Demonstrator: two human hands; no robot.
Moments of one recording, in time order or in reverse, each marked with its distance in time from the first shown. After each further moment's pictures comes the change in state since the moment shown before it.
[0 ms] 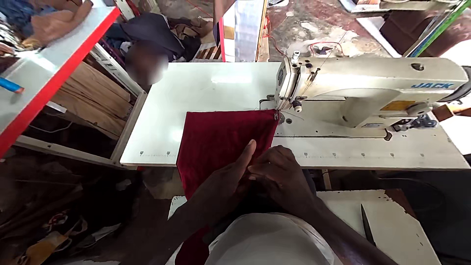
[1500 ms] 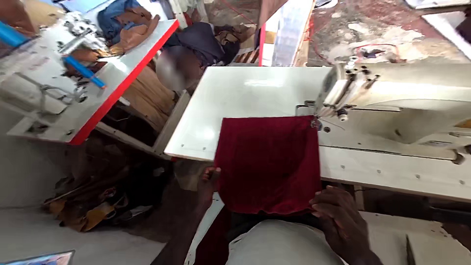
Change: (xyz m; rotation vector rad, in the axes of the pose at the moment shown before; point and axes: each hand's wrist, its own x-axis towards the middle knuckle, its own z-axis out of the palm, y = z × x) left_hand -0.127 -0.164 0.037 -0.549 0.742 -0.853; right_hand -0.098 0.008 -0.006 0.024 0.098 0.088
